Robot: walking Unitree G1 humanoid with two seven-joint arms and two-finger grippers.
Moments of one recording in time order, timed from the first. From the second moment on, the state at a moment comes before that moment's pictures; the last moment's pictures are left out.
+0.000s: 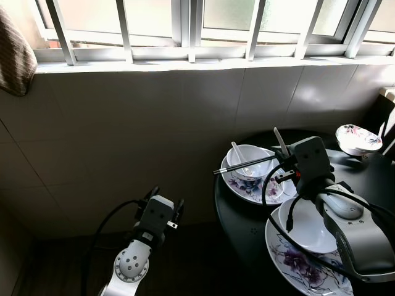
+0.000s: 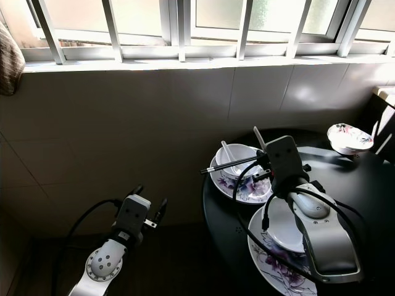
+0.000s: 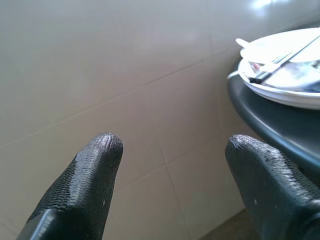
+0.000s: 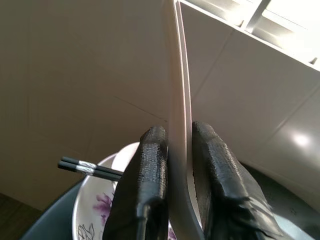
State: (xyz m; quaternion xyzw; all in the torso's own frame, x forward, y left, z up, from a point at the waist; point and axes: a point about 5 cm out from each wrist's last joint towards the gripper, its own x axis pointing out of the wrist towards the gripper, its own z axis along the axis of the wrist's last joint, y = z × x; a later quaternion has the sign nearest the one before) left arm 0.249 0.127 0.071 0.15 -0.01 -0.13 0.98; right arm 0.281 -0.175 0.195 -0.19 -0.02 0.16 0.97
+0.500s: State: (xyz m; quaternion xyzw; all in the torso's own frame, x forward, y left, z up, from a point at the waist) left arm 0.261 0.155 0.094 0.07 -0.04 -0.05 1.00; right arm 0.278 -0.140 0.181 -0.22 -0.08 0.23 0.94
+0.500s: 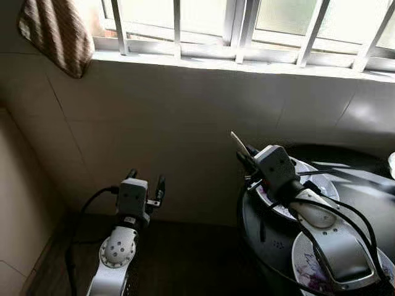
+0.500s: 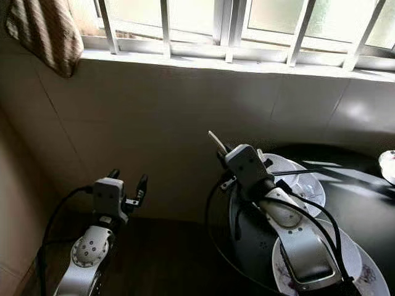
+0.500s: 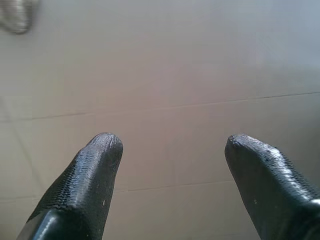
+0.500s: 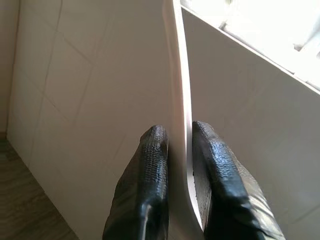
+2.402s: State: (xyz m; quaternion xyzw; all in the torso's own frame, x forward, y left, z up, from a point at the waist) left arm 0.277 0.146 0.187 0.12 -0.23 -0.03 0.97; right arm 0.309 -0.120 0.225 -0.21 -0.29 0.12 0.93
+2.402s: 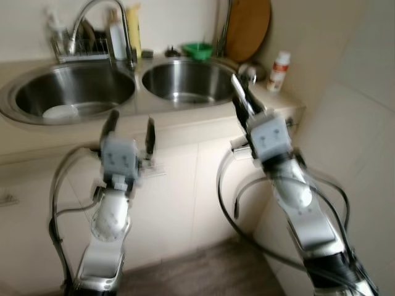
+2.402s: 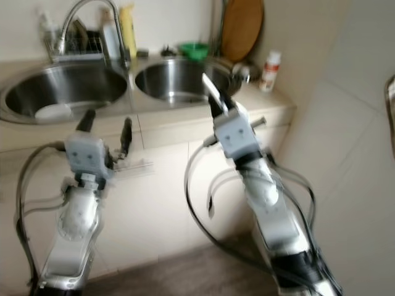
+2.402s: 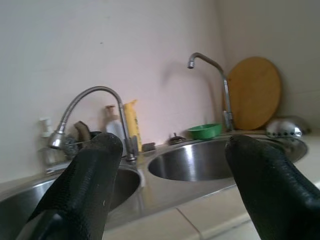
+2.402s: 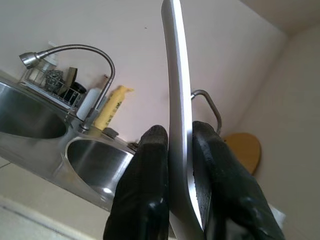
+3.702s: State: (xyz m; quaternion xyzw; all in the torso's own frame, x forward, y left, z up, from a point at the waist) left arm 0.276 0.154 0.199 0.13 -0.24 -0.02 0.96; right arm 0.385 -0.165 0.202 -0.05 -0.05 -0.04 1.00
